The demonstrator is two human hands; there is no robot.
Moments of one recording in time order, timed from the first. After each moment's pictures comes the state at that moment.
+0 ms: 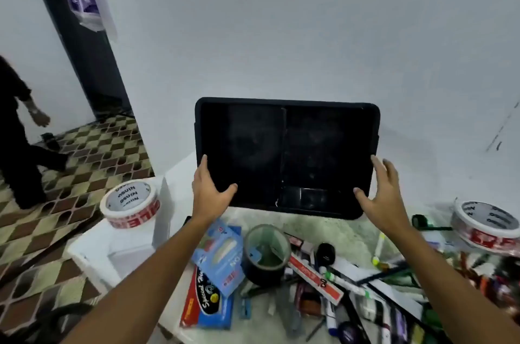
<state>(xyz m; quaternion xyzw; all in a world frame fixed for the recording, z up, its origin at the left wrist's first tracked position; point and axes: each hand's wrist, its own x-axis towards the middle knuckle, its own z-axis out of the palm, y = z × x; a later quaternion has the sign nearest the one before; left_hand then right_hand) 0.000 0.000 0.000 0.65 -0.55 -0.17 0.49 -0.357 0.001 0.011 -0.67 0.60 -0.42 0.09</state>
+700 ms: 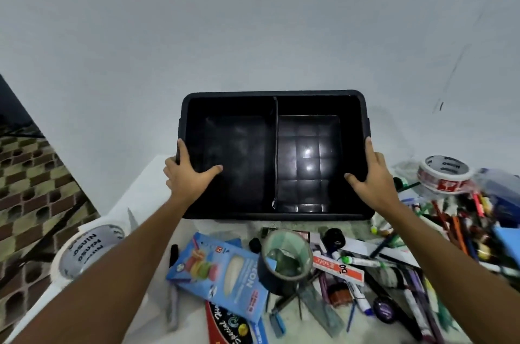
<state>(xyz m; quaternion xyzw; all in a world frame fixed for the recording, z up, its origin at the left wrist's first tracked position) 0.039 -0.094 0.022 0.67 -0.62 -0.20 0.35 -0.332 0.011 0.005 -0.57 0.74 -0.36 0.02</state>
